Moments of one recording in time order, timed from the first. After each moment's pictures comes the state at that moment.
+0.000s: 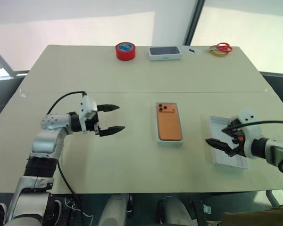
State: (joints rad) left arm -0.48 0.58 0.02 0.24 -0.38 0.01 -1.30; right arm -0.18 -0.84 -0.40 -0.59 0.54 1.56 0.61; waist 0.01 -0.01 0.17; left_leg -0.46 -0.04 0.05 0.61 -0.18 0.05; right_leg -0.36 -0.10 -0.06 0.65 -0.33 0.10
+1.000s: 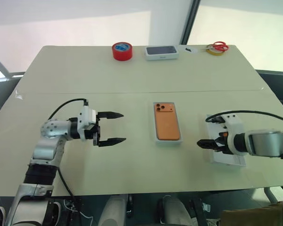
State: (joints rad) left arm -0.39 0.58 0.00 0.13 -0.42 -0.02 -1.36; right arm -0.39 -0.87 -0.23 -0.19 1.42 1.61 -0.38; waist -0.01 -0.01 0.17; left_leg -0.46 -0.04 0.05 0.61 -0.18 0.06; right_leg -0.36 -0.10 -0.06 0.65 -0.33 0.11
